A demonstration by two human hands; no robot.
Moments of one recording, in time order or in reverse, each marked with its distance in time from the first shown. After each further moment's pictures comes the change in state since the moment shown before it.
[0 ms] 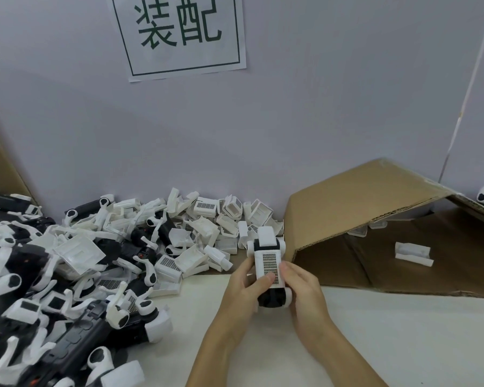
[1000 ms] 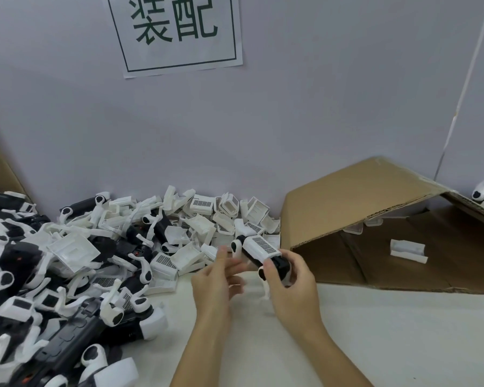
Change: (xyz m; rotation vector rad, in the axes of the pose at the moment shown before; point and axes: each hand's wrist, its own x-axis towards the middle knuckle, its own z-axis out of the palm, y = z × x) left_hand 0.006 0.011 -0.005 -0.212 0.626 -0.097; right_hand -0.003 0.005 0.009 -0.378 0.244 -0.269
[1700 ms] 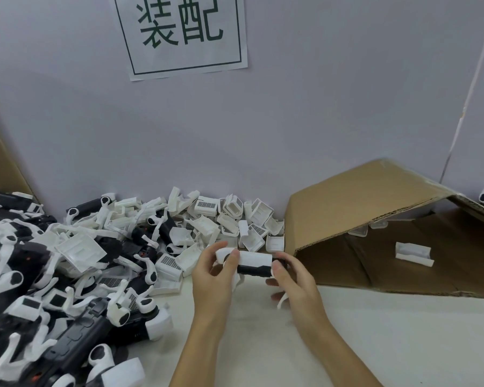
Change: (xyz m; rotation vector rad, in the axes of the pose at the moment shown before) left_hand 0.002 0.003 -0.013 0.154 -0.114 0.325; right_hand 0.001 -0.006 -0.009 0.165 -0.209 0.202
